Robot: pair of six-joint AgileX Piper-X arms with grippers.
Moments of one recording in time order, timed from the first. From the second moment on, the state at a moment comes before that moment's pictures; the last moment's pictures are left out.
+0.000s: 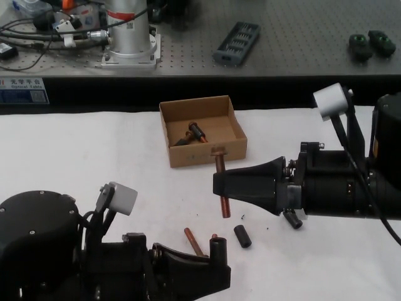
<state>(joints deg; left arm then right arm) -36.7 71.0 -18.4 -32.0 43.5 -30.9 39.4 70.4 -32.6 -16.2 -40.0 30.0</state>
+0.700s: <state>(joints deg) -36.7 78.2 -23.9 -32.4 43.1 -22.9 39.4 70.4 -32.6 -16.4 -44.8 23.9</state>
